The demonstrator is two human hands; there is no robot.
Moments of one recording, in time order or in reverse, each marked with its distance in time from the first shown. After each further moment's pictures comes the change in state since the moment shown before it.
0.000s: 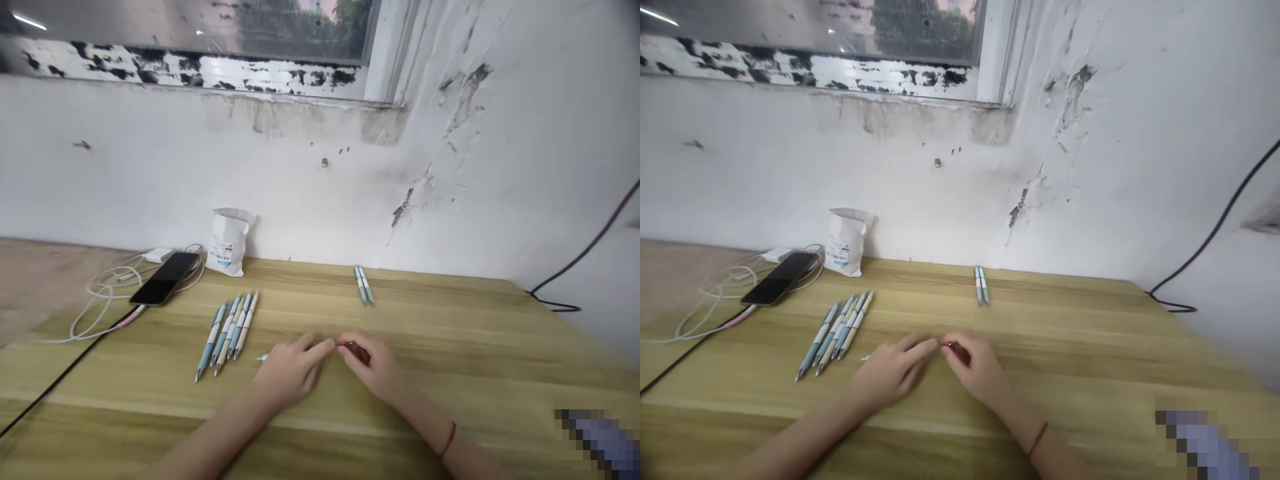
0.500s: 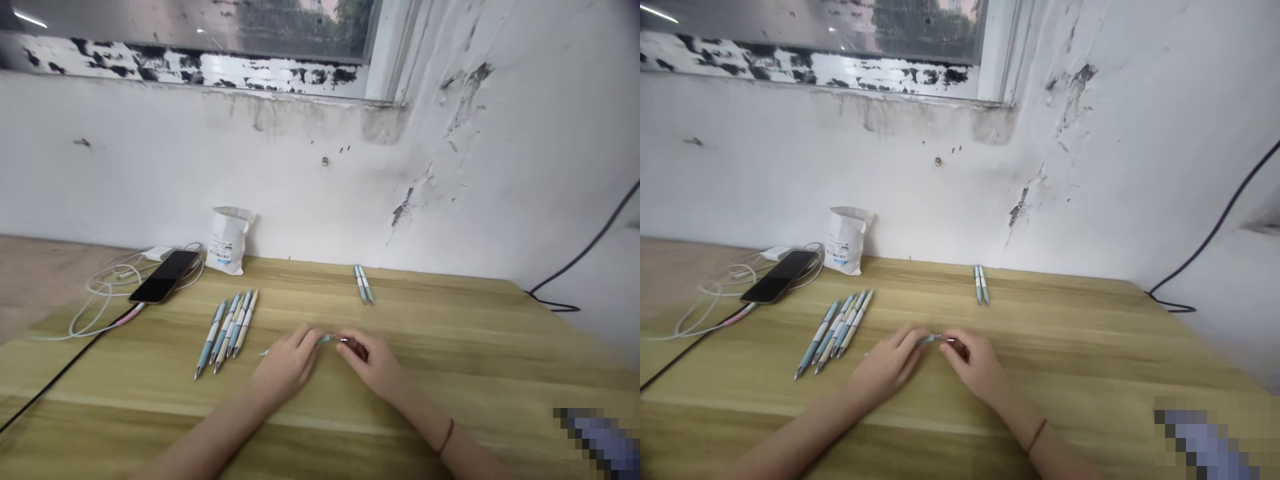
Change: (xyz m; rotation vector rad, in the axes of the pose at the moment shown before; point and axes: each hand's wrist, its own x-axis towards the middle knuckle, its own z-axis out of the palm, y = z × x) left_hand 0.000 -0.004 0.007 -0.079 0.156 -0.021; right_hand 0.000 0.002 0.001 0.029 -0.012 0.063
